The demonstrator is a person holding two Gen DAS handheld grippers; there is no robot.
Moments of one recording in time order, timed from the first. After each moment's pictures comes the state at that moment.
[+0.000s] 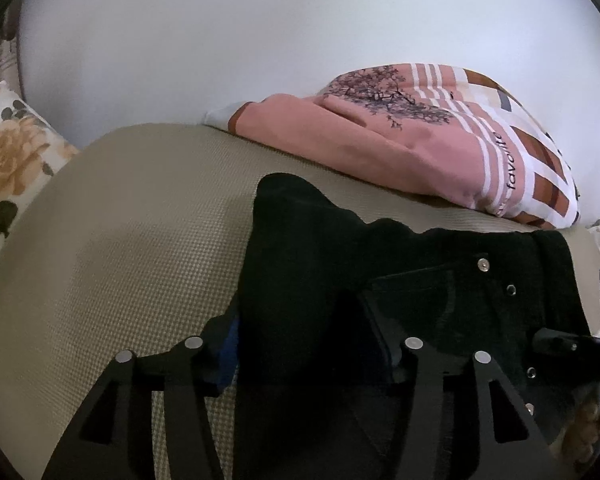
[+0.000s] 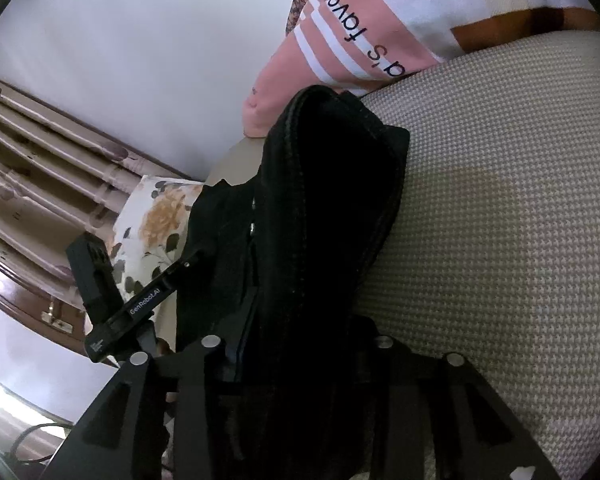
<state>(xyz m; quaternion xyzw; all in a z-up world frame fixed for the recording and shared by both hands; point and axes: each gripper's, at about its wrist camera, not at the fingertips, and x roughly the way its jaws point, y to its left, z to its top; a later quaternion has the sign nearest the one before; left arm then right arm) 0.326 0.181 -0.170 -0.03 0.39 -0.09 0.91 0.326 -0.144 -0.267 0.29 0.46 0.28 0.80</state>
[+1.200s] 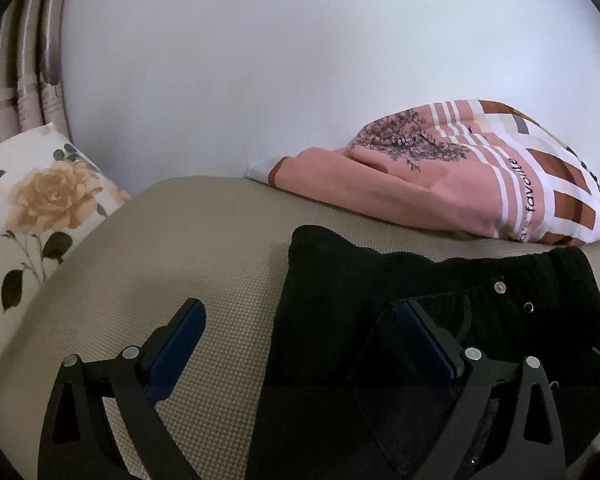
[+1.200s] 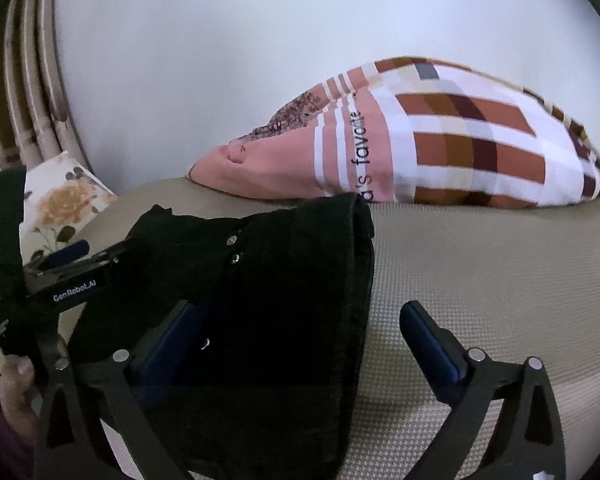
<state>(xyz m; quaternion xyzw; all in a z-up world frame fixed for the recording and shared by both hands) 0.299 0.173 -0.157 0.01 0.30 -0.01 0.95 0.265 -0.093 -0.215 0.03 0.31 0.07 0.95</state>
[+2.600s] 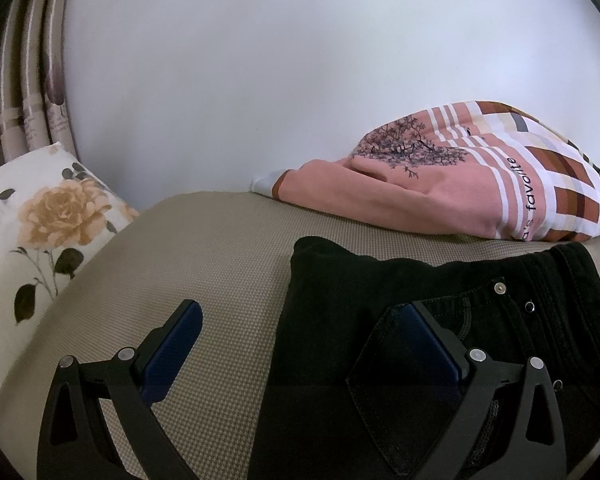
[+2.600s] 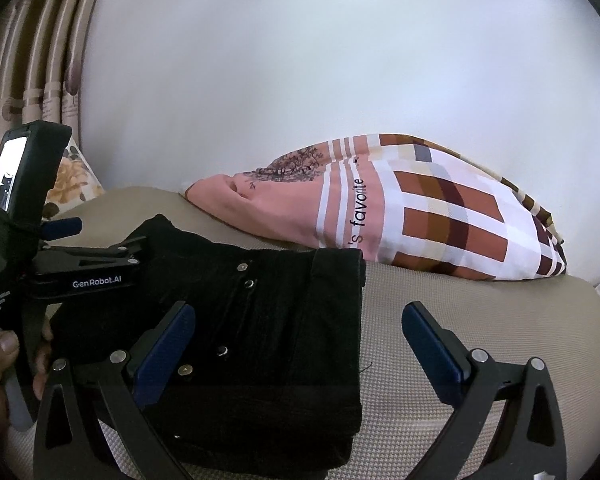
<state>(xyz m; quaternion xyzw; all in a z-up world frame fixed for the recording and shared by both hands) 0.293 0.165 -0.155 0.03 0.28 0.00 0.96 0.235 -0.061 -0.200 -0.07 0.23 0.03 0.97</state>
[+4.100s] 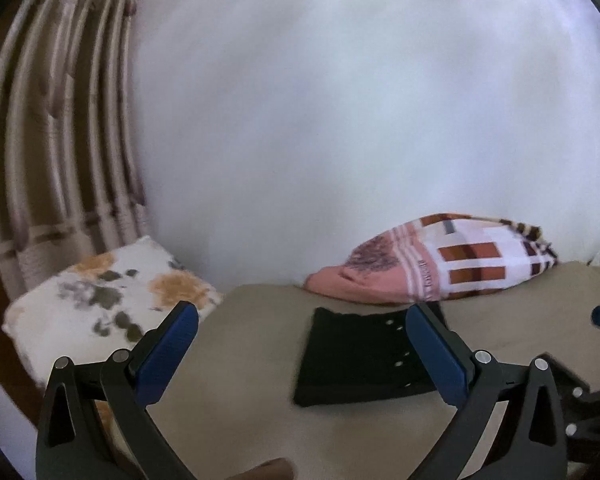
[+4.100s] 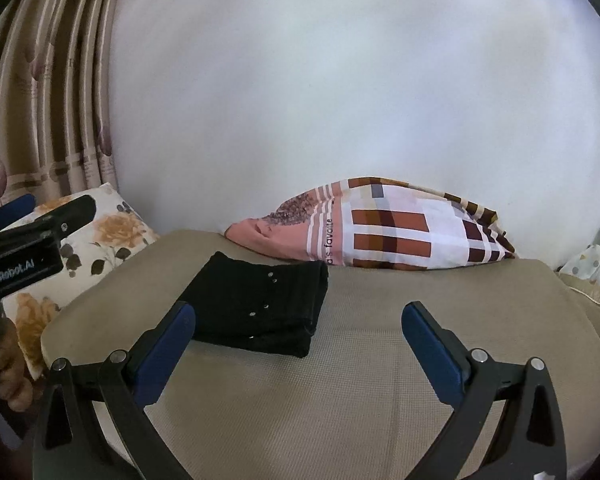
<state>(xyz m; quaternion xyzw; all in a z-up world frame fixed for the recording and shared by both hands) -0.009 0.126 0.032 0.07 0.13 0.05 0.99 0.027 -0.109 -0.073 0.00 0.20 0.05 0.98</state>
